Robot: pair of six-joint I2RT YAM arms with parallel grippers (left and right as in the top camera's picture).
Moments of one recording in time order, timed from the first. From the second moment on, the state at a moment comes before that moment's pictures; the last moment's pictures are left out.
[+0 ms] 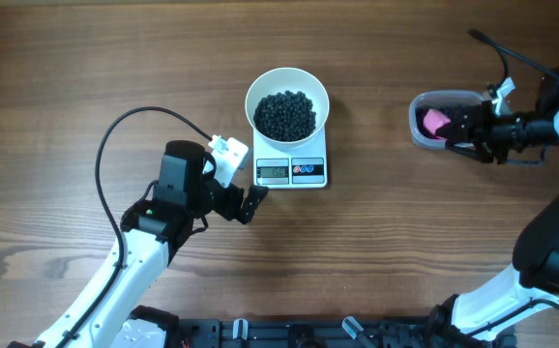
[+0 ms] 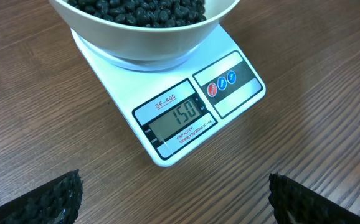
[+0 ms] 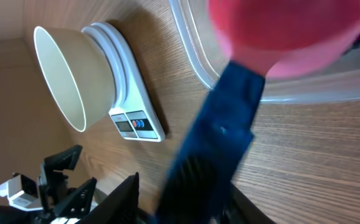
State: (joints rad) left arm -0.30 1.19 0.60 -0.25 0.36 0.13; right arm -0.40 1.86 1.45 -1.27 -0.76 -0.04
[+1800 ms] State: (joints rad) left arm -0.30 1.19 0.60 -0.25 0.36 0.13; right arm -0.23 0.72 0.70 0.02 -0.31 0.01
